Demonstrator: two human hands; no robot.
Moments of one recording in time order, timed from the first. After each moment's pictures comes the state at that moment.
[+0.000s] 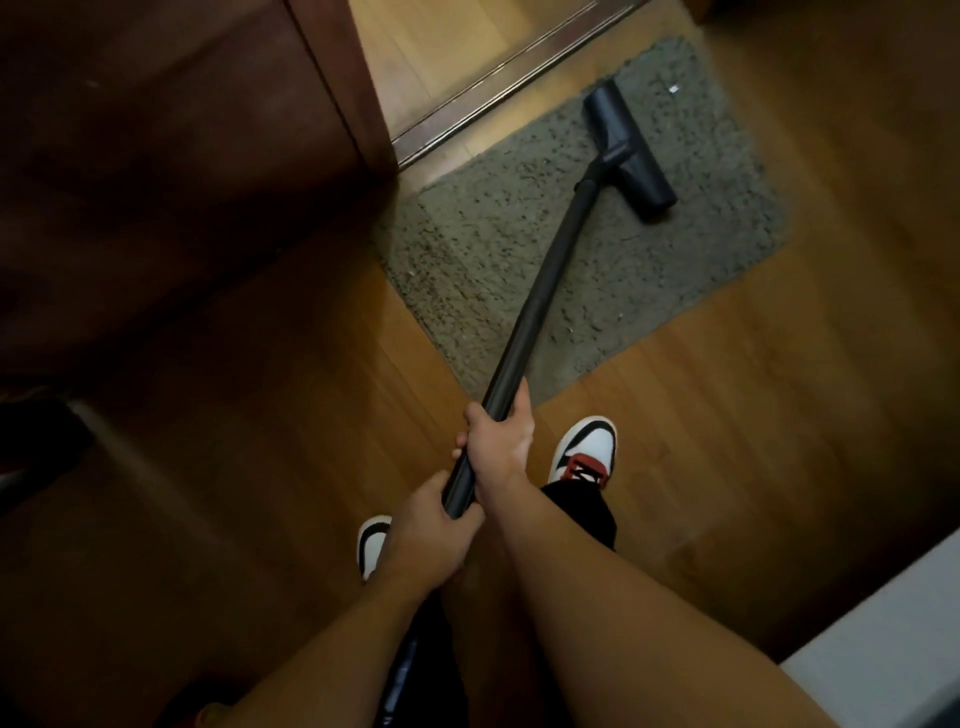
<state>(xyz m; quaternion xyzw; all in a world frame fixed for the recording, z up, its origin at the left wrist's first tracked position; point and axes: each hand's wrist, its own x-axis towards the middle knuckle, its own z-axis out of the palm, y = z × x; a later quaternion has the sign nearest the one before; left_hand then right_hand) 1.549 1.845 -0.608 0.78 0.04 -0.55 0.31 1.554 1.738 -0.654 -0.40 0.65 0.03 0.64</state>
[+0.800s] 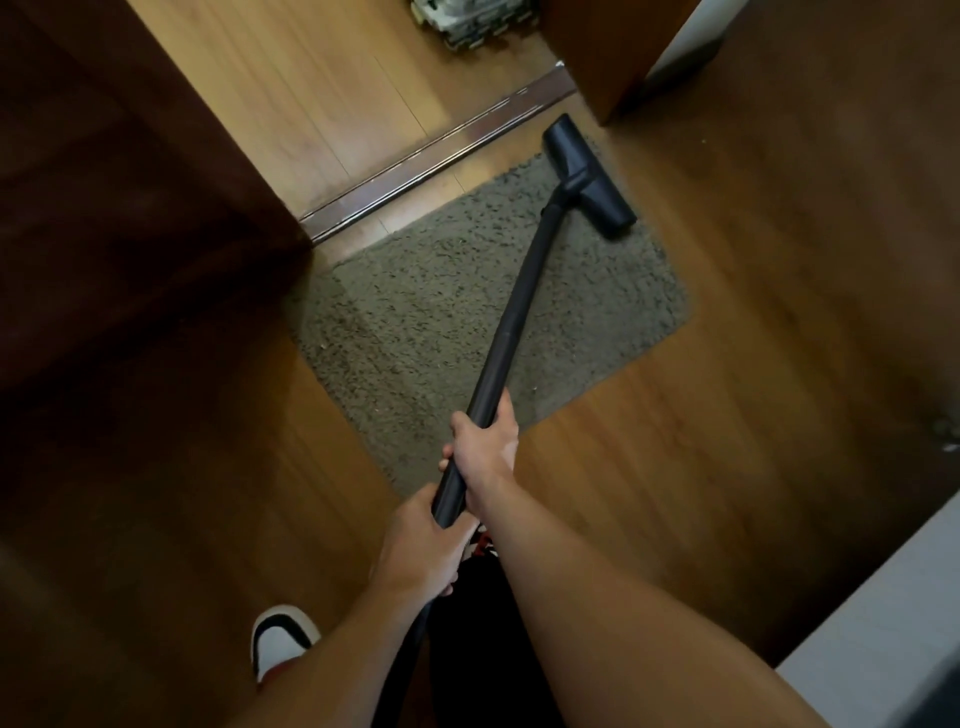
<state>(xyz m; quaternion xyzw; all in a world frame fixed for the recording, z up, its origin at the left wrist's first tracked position) 1.567 1.688 -0.604 0.73 0.08 -0.58 0.35 1.572 1.583 -0.656 -0.45 0.64 0.05 0.62</state>
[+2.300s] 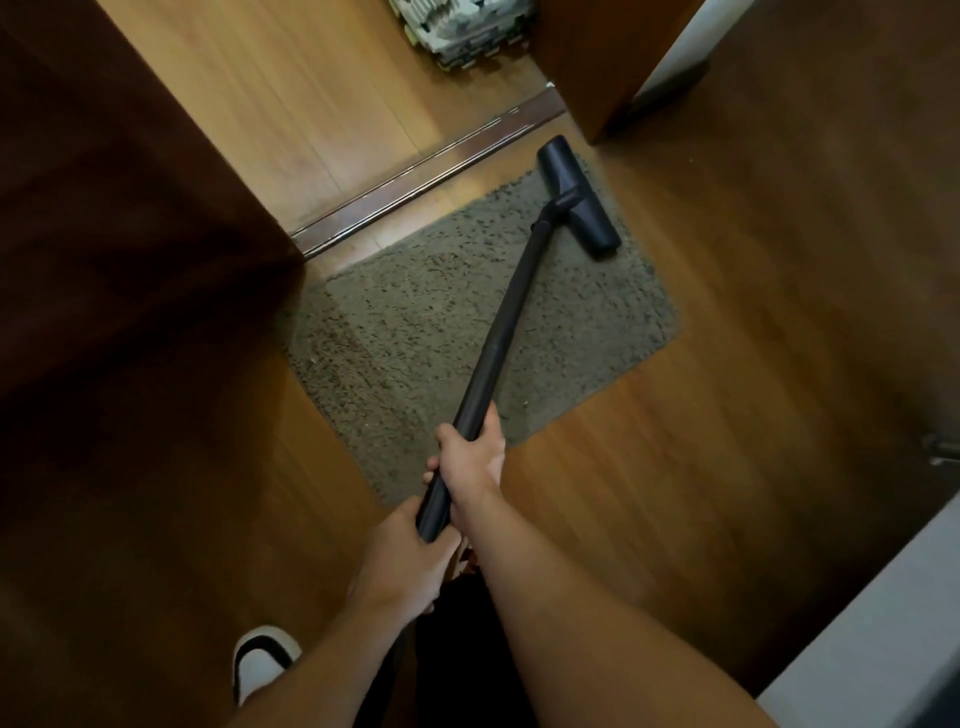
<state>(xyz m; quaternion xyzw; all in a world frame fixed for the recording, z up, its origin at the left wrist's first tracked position) 1.572 1.690 -0.603 0.76 0.05 -0.56 0.32 1.577 1.582 -0.650 -0.44 0.64 0.05 0.63</state>
